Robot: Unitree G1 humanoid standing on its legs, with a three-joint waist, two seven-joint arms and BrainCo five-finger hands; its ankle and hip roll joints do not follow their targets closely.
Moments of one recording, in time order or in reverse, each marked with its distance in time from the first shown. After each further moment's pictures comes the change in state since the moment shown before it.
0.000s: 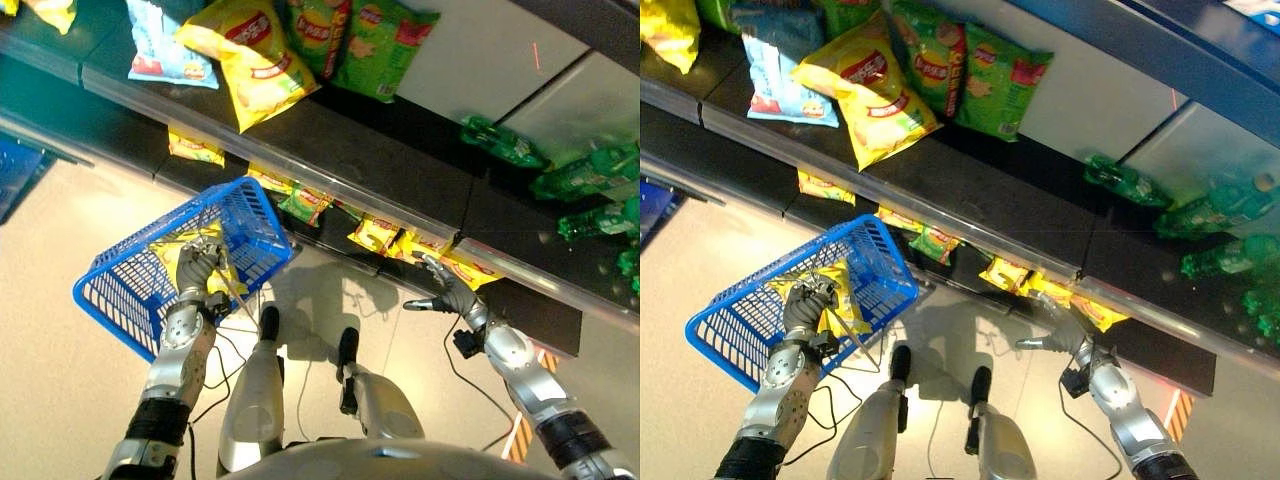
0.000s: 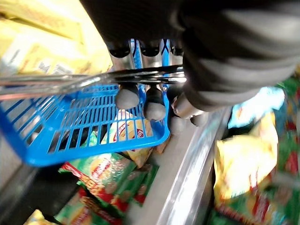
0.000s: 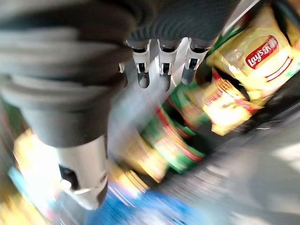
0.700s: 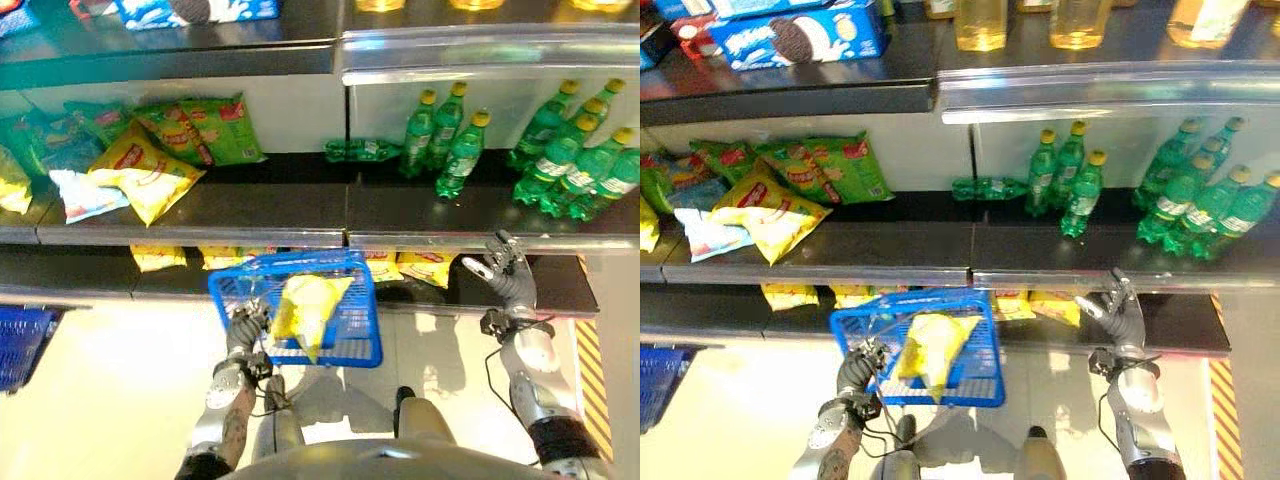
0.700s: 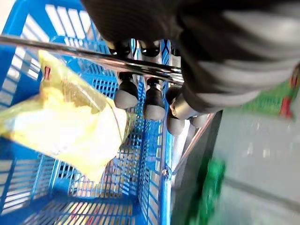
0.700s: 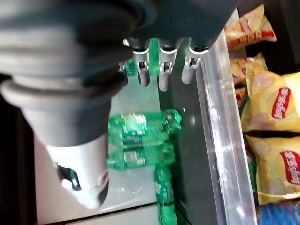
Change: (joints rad) left arm 0.161 -0.154 -0.163 -0.031 -0.043 -0.005 -0.137; right arm -0.017 0.063 -0.127 0.062 0.167 -0.082 -0.227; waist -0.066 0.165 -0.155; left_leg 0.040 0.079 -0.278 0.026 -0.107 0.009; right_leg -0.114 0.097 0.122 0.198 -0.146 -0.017
